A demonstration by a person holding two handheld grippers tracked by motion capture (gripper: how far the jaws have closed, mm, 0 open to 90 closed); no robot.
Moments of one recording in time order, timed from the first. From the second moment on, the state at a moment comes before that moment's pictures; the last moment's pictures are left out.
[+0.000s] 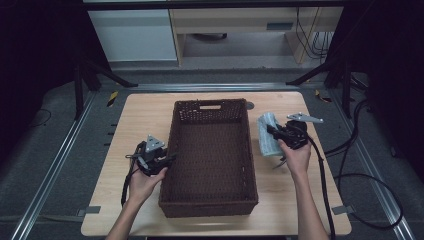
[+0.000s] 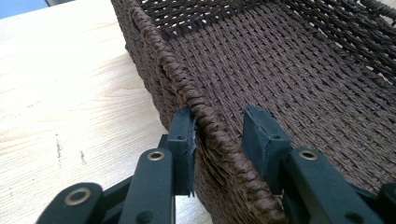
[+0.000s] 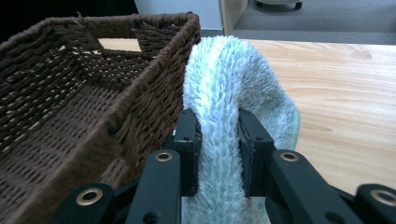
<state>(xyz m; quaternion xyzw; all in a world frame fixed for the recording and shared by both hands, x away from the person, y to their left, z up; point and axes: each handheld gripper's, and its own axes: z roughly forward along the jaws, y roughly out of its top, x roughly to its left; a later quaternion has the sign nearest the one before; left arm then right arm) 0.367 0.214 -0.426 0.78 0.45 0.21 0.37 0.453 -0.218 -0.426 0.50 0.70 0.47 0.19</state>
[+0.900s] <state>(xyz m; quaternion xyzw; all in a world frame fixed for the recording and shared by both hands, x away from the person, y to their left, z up) 0.370 0.212 -0.426 0.79 0.45 0.22 0.37 0.517 -0.183 -0.481 0.53 0.70 0.45 0.17</state>
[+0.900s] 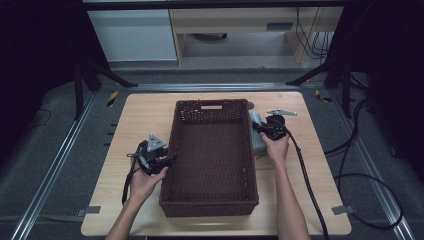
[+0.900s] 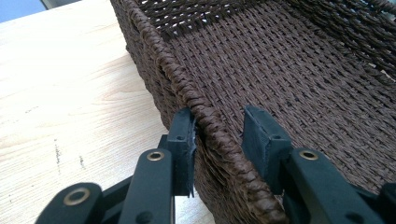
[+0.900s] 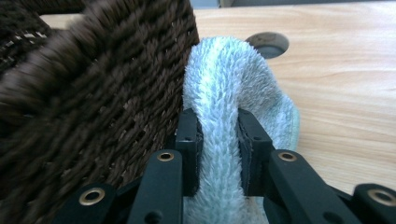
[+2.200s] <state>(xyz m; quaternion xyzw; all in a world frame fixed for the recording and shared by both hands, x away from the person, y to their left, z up) 0.369 0.212 -0.427 0.78 0.45 0.22 0.37 0.528 -0.174 -0.480 0.52 0.72 0.43 0.13</state>
